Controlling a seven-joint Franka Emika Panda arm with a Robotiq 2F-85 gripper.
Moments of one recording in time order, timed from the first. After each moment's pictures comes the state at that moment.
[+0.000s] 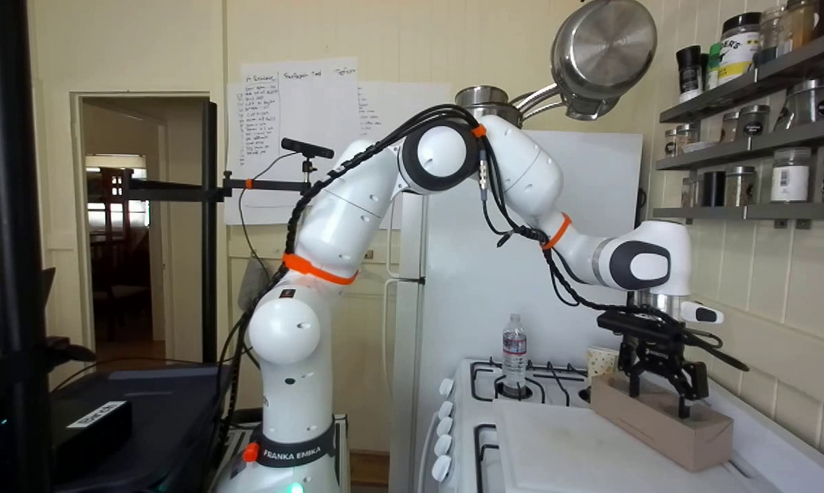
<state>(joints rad) -0.07 0.42 -0.02 -1.78 -0.09 2.22 -0.27</state>
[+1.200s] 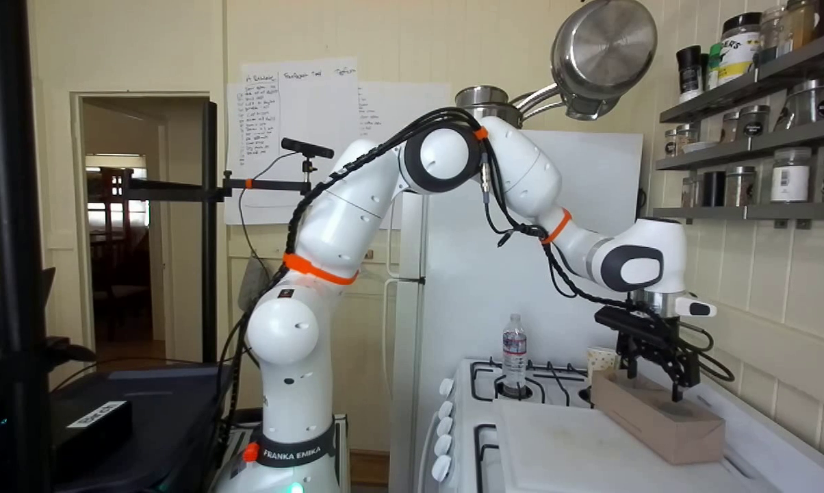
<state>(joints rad) -0.09 0.42 0.04 -1.79 0.06 2.35 -0.32</state>
